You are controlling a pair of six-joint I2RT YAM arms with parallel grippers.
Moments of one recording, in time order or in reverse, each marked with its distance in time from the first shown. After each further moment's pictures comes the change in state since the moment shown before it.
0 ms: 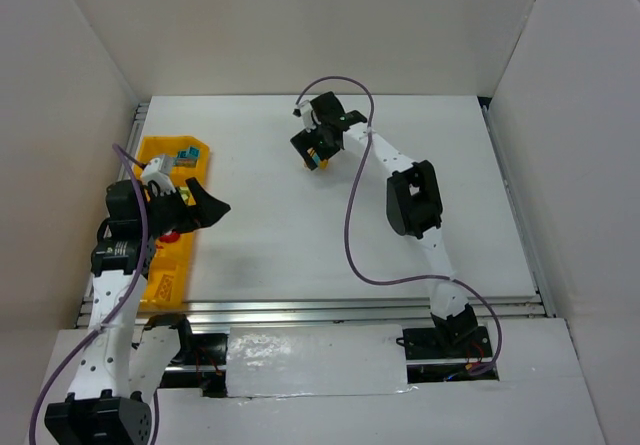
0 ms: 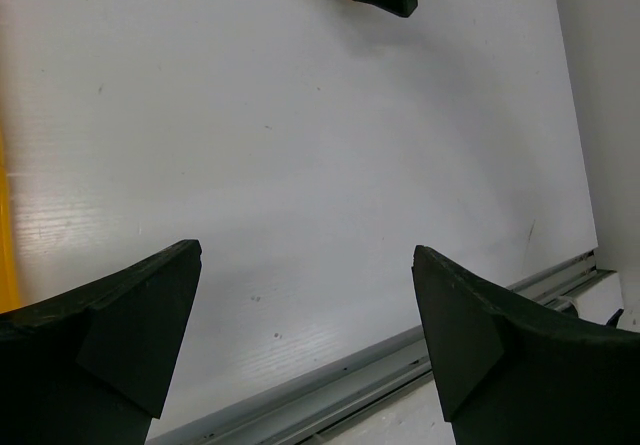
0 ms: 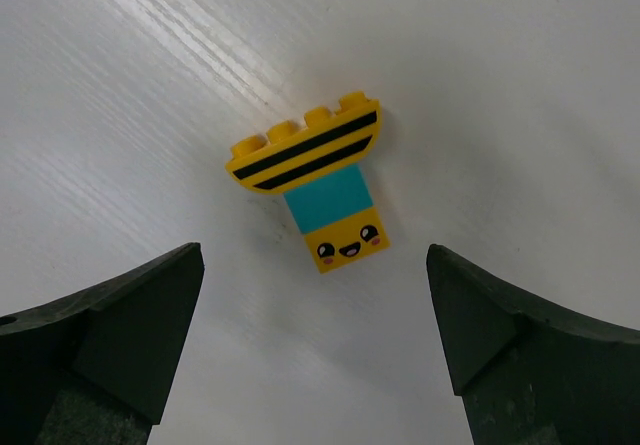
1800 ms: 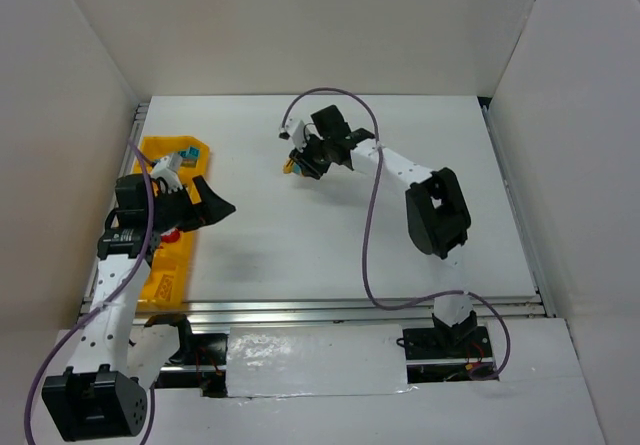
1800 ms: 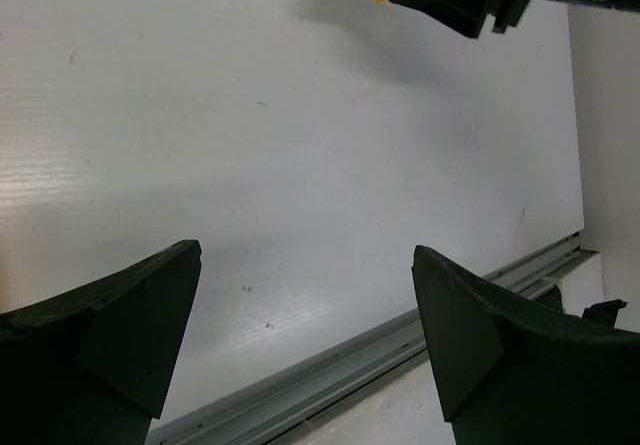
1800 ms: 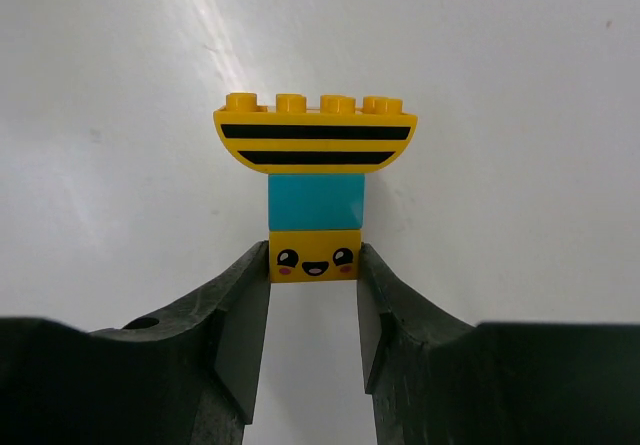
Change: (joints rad) left arm -0.020 0.110 -0.002 0.011 0.036 -0.006; right arm 0.047 -0.264 -0.414 0.242 -0.245 -0.326
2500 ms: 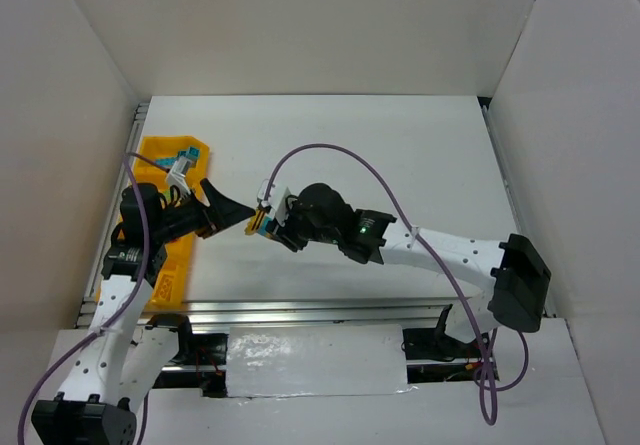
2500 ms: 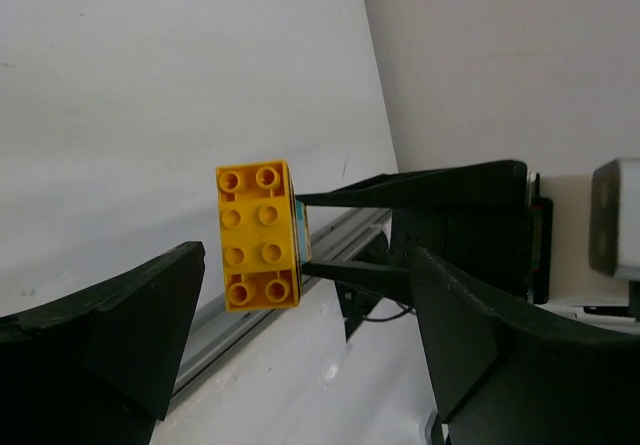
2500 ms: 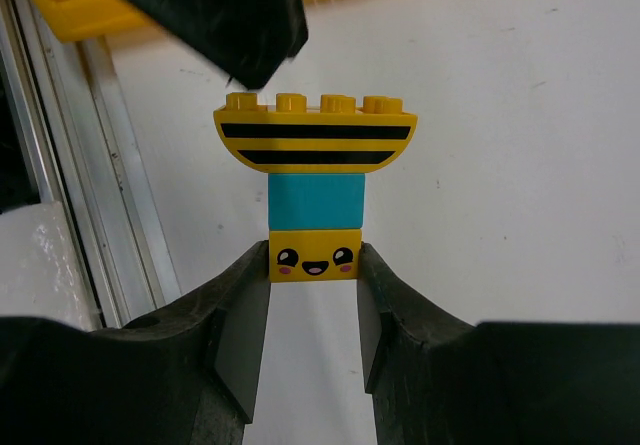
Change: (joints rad) left arm -0.108 -0.132 -0.077 0.197 0.211 -0.394; right arm 0.518 -0.704 -0.671 0.333 0.233 0.351
